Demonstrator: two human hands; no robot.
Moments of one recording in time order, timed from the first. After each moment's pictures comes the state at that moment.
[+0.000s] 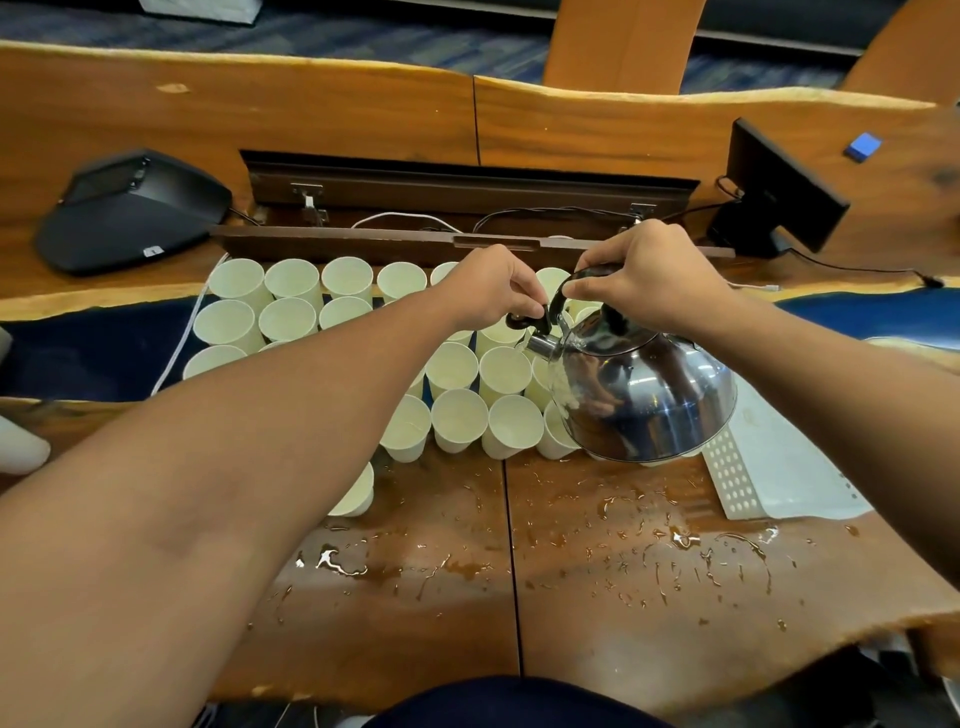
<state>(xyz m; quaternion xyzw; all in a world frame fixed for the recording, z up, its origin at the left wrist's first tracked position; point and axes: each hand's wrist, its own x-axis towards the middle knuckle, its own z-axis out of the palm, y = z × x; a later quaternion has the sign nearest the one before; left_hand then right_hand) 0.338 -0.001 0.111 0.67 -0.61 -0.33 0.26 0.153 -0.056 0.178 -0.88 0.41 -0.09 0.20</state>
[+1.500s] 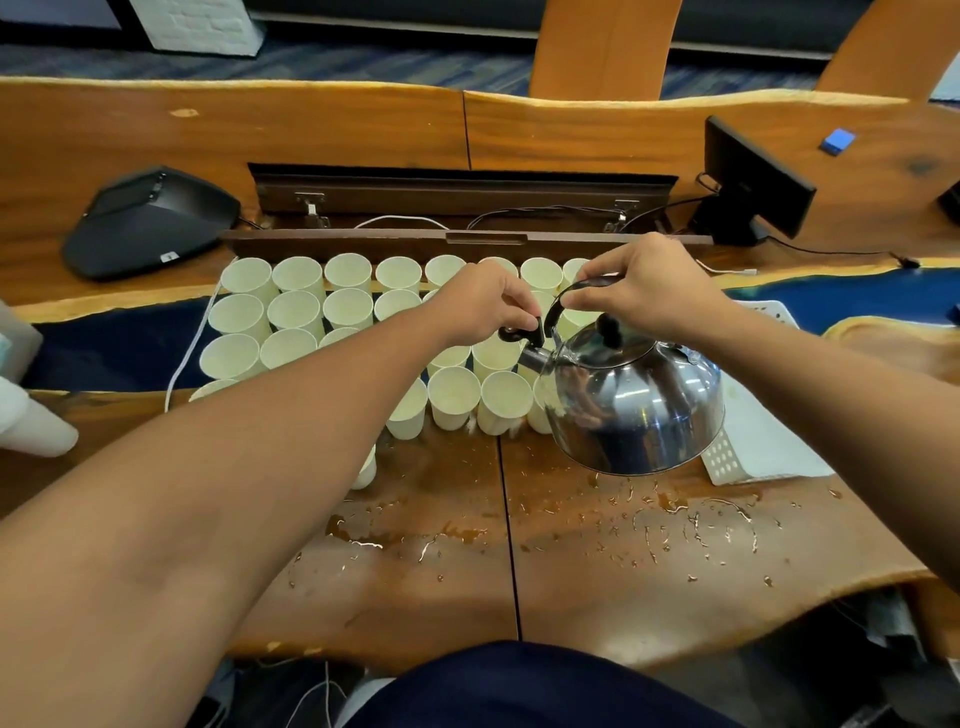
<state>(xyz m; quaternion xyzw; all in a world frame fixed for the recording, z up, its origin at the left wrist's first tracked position) 0.308 0.048 0.118 0.67 -0.62 -0.33 0.26 0.113 -0.009 0.184 -0.87 0.42 -0.12 0.24</state>
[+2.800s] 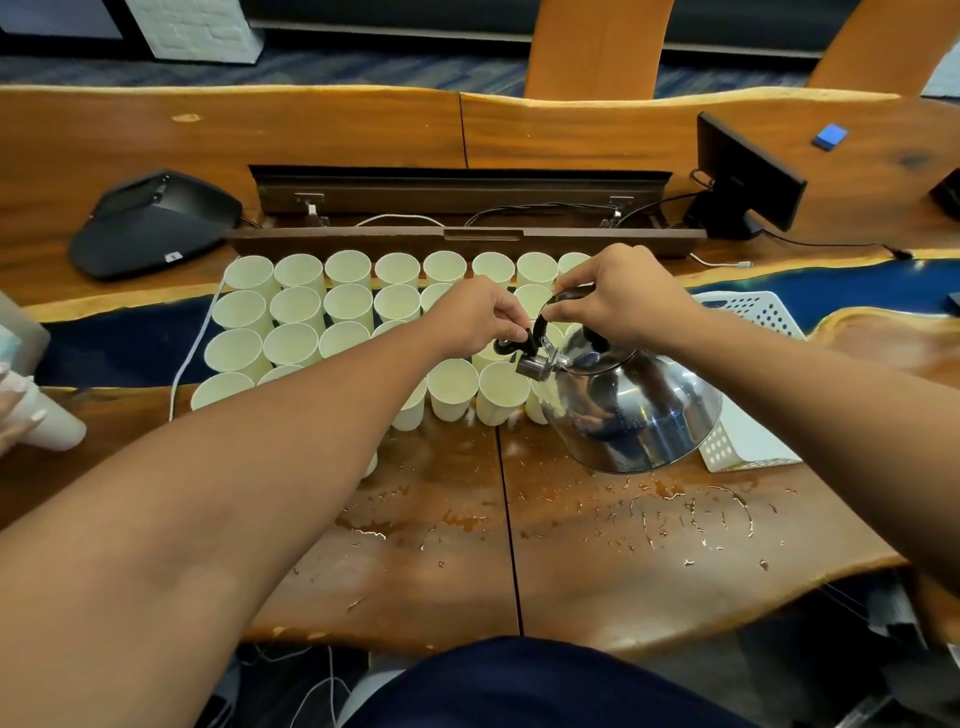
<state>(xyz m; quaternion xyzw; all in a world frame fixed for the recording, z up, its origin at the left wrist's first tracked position) 0.296 0.068 0.106 0.69 -0.61 -0.31 0.24 0.117 0.017 0.179 -0.88 0.42 -0.09 0.21</state>
